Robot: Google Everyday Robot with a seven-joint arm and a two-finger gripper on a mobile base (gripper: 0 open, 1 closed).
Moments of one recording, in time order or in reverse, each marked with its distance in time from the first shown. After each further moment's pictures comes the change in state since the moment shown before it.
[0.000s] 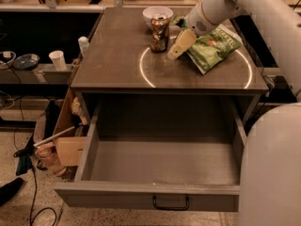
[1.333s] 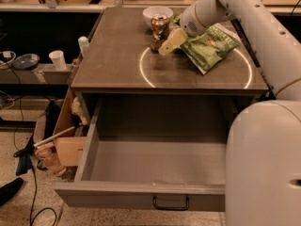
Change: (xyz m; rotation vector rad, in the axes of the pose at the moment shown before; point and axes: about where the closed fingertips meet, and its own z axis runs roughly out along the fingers) arm -0.018 -0.020 0.035 0.000 -0.111 0.047
